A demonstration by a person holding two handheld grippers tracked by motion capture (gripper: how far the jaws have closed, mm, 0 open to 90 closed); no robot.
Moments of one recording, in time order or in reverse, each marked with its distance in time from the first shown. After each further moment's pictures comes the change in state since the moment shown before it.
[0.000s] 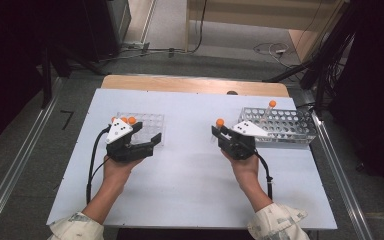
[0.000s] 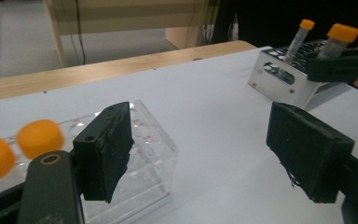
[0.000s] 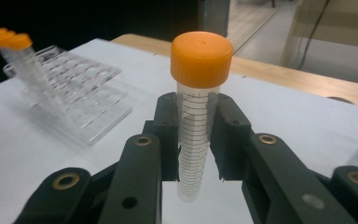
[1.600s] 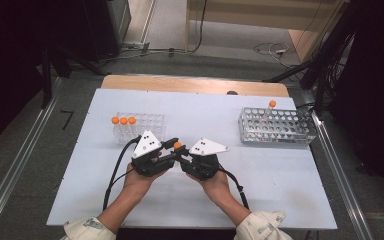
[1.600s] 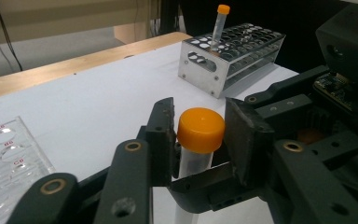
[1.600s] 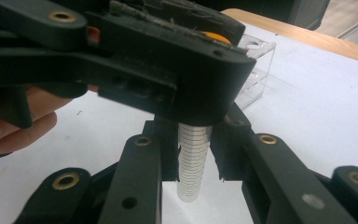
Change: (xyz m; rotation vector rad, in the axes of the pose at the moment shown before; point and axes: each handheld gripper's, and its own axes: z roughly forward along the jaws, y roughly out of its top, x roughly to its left) left arm -0.059 -0.005 0.015 0.017 -0.194 0.096; right arm 0.089 -0.014 0.021 0.077 0.282 -0.114
